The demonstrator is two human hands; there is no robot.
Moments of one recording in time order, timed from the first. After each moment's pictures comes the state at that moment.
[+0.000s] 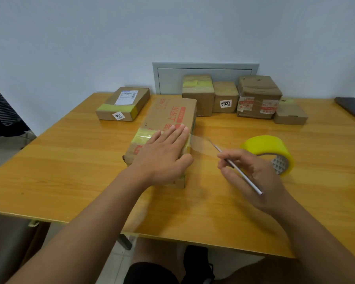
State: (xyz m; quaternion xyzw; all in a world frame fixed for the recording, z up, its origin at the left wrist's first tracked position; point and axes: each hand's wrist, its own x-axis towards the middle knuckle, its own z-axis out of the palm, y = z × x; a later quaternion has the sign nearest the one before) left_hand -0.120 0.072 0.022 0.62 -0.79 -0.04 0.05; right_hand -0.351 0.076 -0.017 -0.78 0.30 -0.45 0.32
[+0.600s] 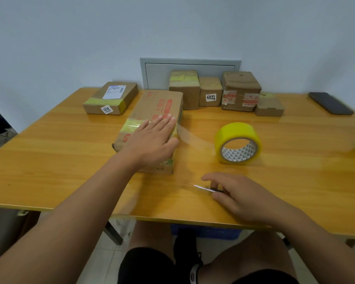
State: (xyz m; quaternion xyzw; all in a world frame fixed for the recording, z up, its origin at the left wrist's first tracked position) left_hand -0.122 0.074 0.024 0.63 -0.78 -0.05 0.06; right_hand -0.374 0.115 -0.031 -0.90 0.39 -0.11 0.18
